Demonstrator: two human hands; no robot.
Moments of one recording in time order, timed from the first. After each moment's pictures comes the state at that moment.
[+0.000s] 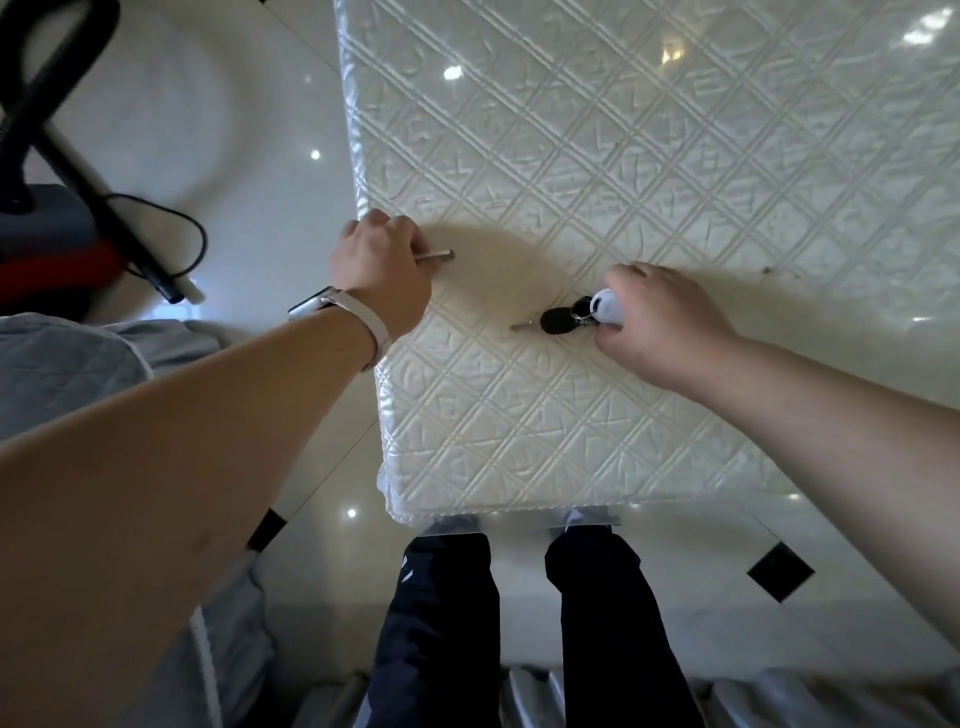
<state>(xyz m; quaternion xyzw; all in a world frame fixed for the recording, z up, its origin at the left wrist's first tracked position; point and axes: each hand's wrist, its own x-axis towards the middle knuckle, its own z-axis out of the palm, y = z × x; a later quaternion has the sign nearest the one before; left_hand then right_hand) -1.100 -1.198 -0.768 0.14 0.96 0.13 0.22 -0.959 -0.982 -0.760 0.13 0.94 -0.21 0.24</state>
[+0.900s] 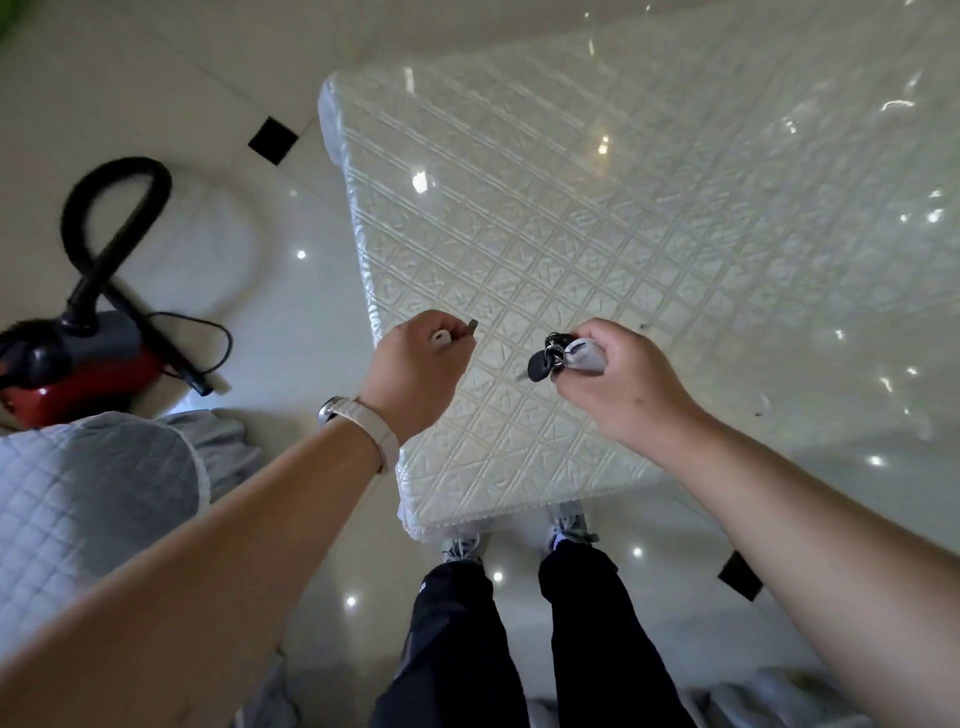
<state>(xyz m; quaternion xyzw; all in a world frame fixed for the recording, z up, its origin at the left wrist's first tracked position) -1.046 -1.167 -0.594 0.08 0.88 0.36 0.30 -0.925 -1.004 -0.576 0.34 0.76 -0.54 0.11</state>
